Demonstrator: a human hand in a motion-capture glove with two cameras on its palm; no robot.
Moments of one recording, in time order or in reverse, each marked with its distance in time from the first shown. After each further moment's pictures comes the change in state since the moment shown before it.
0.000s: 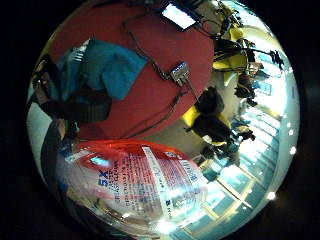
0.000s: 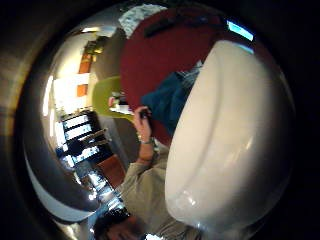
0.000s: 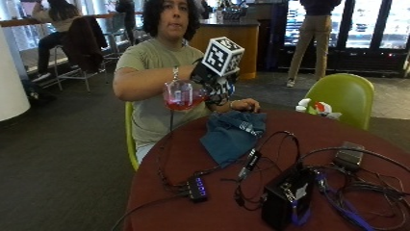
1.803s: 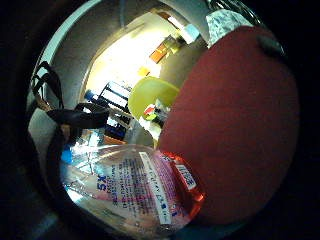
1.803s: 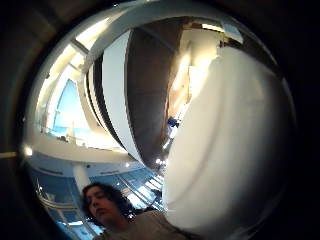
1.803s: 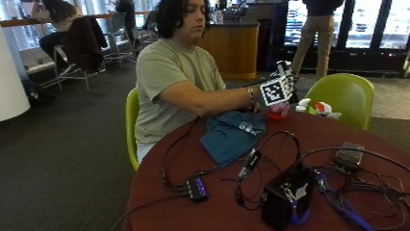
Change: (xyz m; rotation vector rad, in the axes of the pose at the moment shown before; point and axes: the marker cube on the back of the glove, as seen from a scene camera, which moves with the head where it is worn) arm -0.306 -0.161 0.015 0.533 -1.361 -0.788
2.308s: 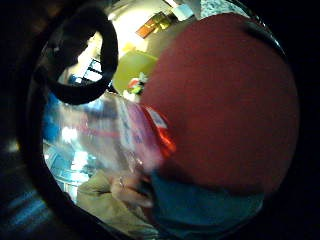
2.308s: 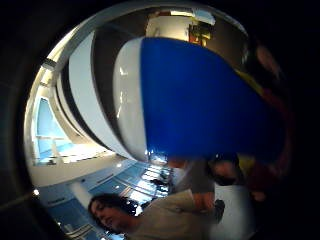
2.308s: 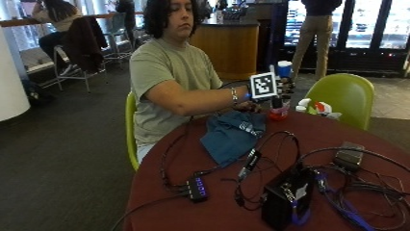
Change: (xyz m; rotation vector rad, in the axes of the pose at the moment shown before) arm 0.002 0.047 -0.057 -0.272 0.309 0.160
